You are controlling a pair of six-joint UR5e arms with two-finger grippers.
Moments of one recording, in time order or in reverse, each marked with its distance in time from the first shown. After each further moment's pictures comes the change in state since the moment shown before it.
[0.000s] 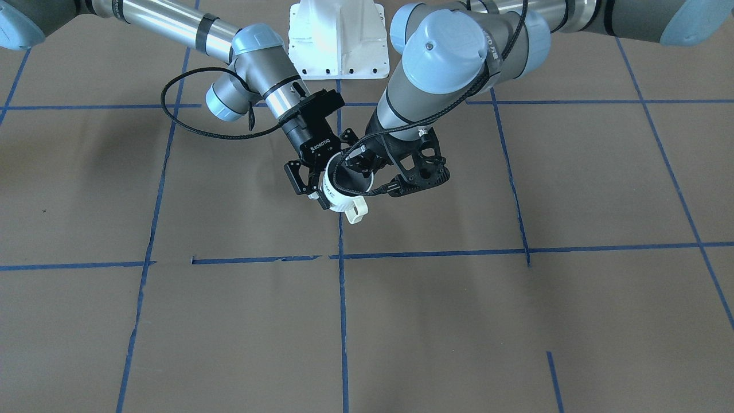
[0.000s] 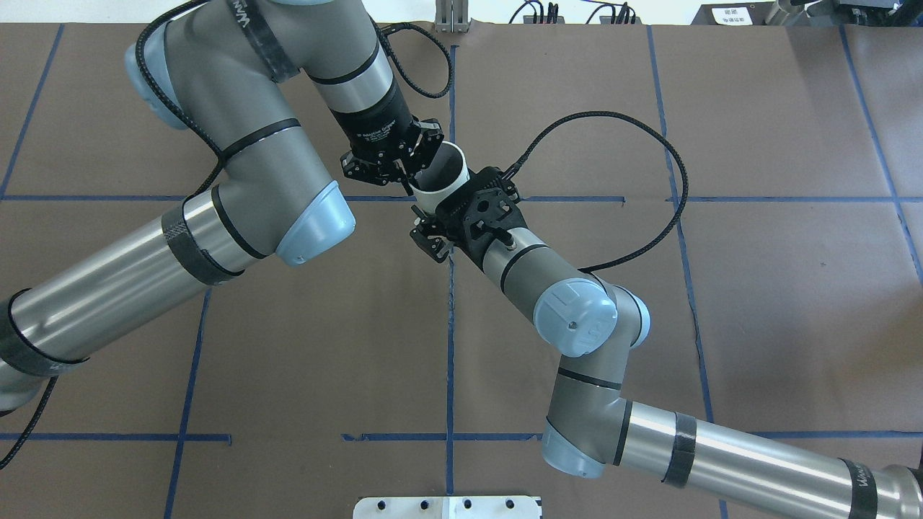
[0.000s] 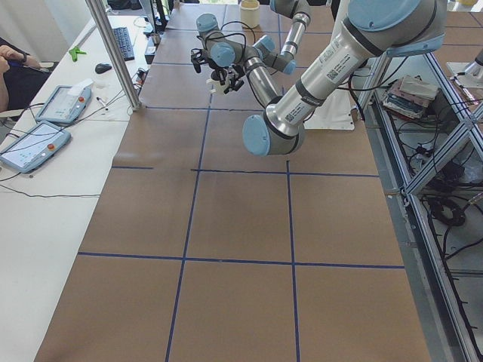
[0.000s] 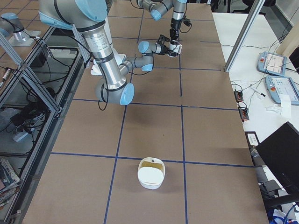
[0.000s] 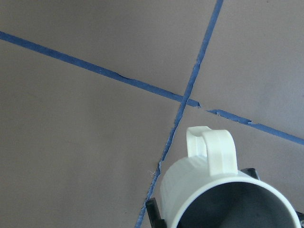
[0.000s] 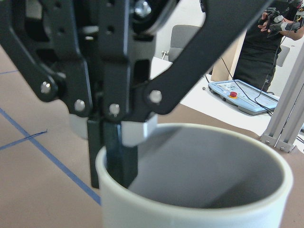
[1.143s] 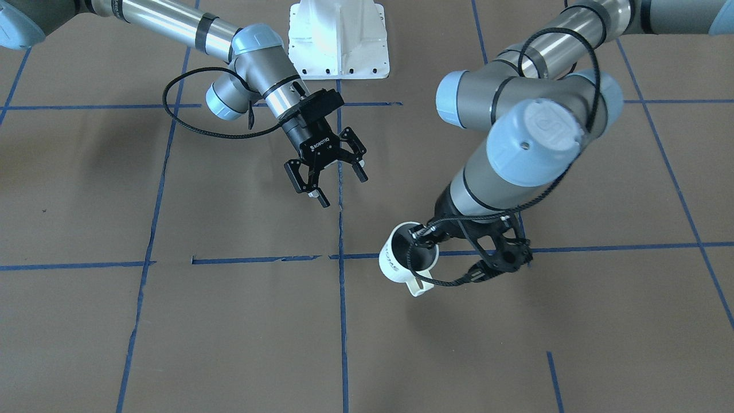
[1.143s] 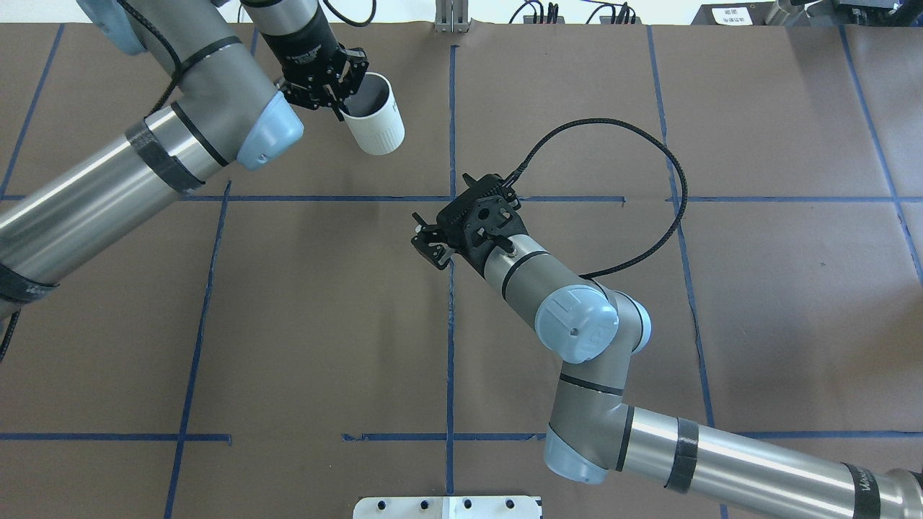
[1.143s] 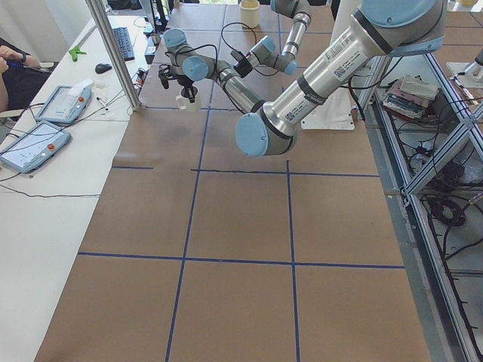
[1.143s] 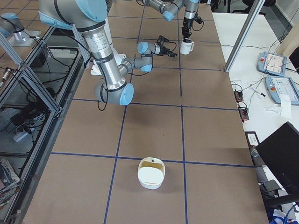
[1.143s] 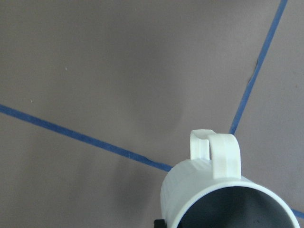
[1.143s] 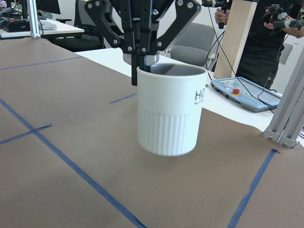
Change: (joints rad) left arm -0.189 0.007 0.235 -0.092 0.002 0.194; right arm -0.011 -0.009 0.001 0.003 -0.001 -0.005
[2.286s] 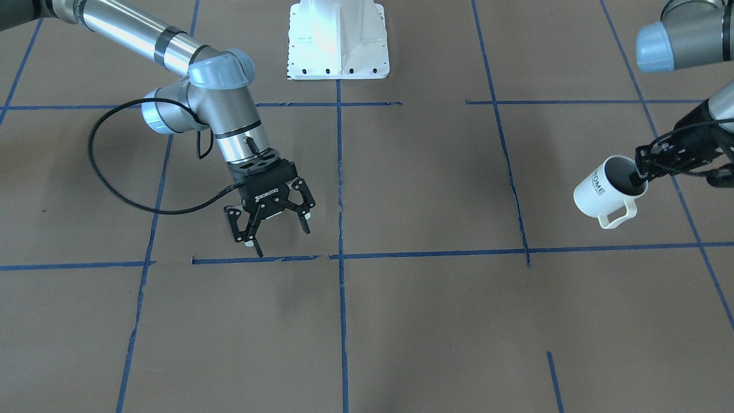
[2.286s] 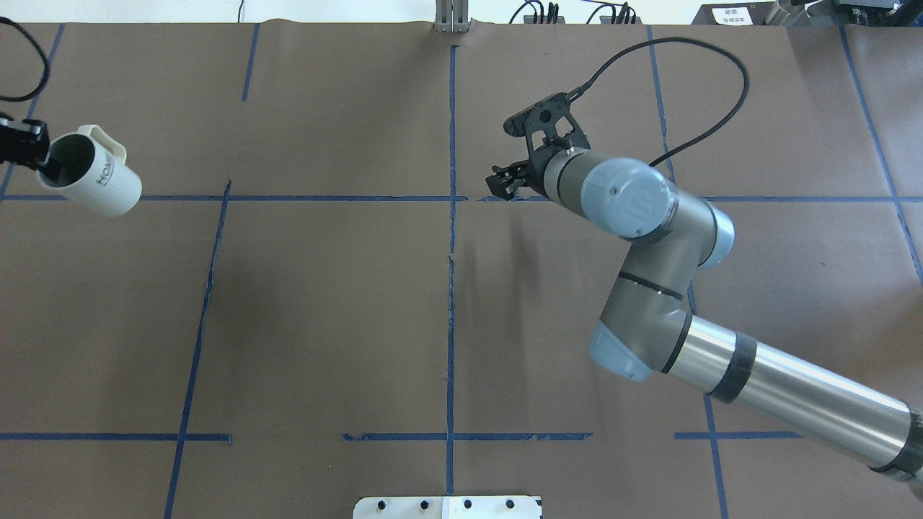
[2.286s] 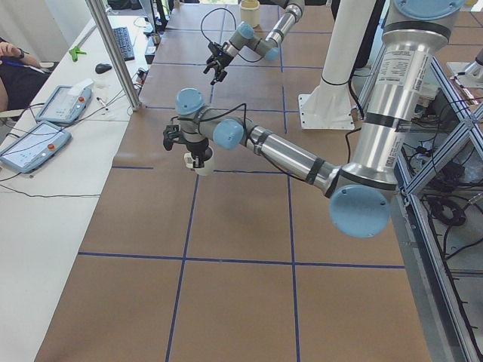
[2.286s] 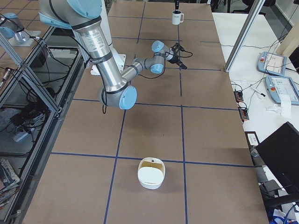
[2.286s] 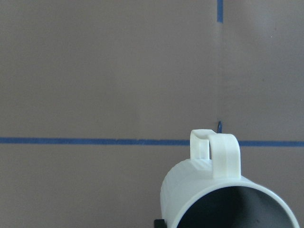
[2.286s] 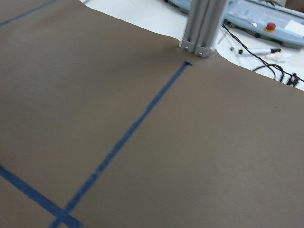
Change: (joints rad) left arm -0.253 0.777 -0.583 0.007 -0.076 0.633; right arm 0.278 -0.046 0.097 -0.505 0.418 0.193
